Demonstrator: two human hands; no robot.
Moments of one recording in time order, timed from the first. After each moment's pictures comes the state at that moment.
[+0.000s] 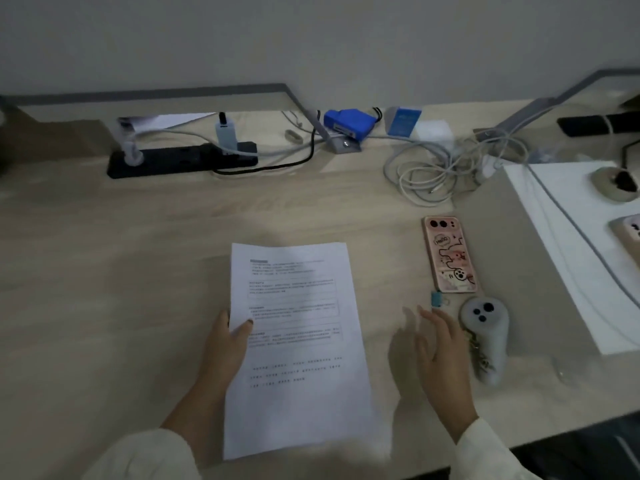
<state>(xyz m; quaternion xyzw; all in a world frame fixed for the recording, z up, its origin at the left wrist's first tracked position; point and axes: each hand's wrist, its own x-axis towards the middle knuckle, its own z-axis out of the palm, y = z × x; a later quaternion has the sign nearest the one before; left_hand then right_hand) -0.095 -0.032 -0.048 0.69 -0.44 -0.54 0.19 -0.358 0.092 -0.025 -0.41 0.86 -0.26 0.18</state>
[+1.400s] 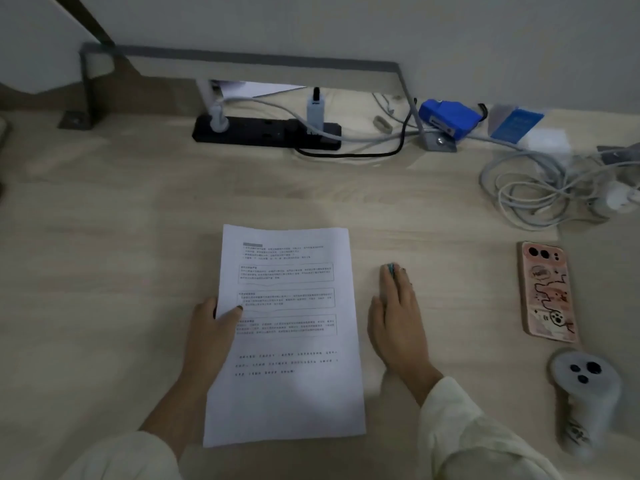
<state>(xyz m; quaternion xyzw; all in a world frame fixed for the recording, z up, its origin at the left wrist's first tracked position) -0.009 -0.045 -0.046 0.73 -0.40 -0.48 0.28 -0.266 -0.024 -0.085 -0.61 0.74 -0.19 0.21</state>
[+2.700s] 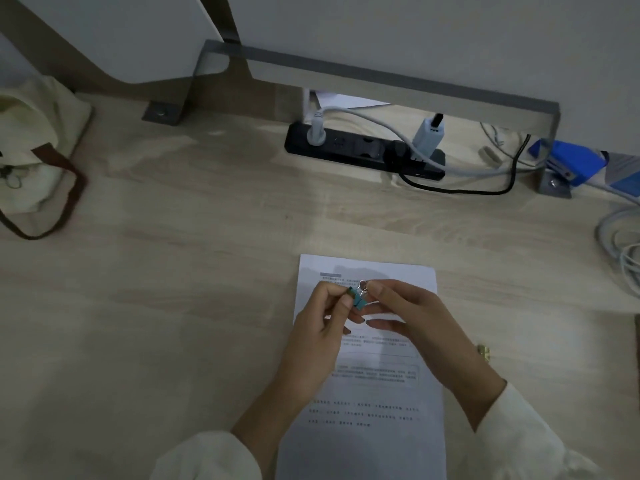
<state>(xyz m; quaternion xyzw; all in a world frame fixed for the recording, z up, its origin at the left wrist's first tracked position) 0.013 -0.103 -0.006 0.57 -0.48 -0.56 0.36 -0.129 -0.126 0.022 -0.34 0.62 -0.27 0.66</state>
